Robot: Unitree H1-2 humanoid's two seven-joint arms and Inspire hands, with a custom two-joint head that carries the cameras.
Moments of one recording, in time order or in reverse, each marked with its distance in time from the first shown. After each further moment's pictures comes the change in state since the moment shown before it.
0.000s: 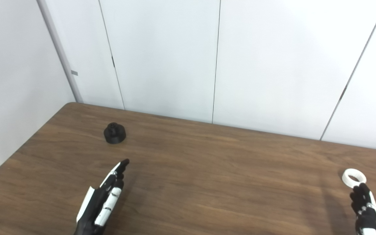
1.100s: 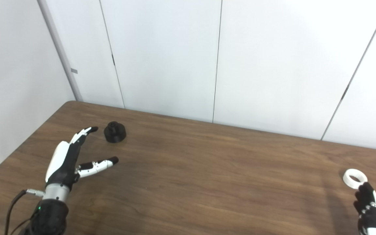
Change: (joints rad) left arm -0.263 0.219 0.124 -0.056 0.450 0.569 0.045; right arm -0.014 -0.007 -0.007 0.020 0.023 -0.010 0.015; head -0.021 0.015
